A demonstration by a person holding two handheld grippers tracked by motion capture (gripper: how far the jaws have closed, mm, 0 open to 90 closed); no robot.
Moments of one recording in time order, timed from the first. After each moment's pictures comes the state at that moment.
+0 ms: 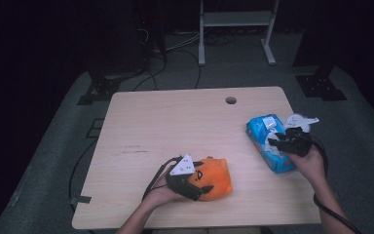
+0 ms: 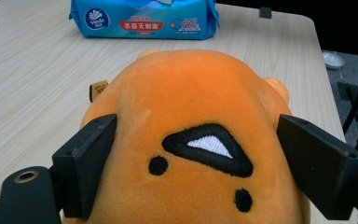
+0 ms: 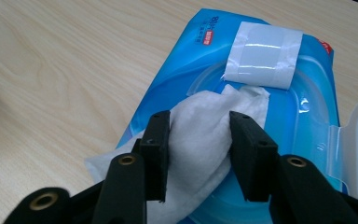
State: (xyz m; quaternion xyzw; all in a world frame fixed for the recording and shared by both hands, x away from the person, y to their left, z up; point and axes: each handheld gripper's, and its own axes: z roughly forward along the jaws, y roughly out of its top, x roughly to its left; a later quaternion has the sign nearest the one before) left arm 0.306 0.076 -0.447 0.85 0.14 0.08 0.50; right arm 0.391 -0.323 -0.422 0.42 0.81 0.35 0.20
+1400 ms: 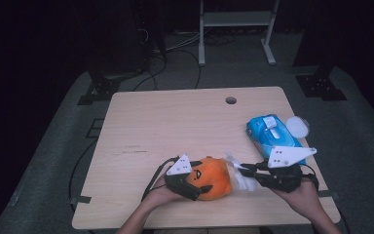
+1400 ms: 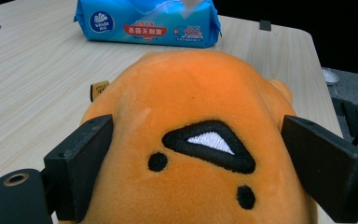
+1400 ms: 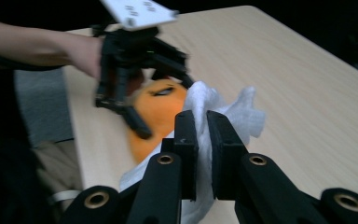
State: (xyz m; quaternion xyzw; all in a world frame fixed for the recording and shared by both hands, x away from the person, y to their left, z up) left arm 0.310 0.080 -0.454 0.84 0.15 0.07 0.52; right arm 0.254 -0.220 -0.340 0.18 0.85 0.48 0.13
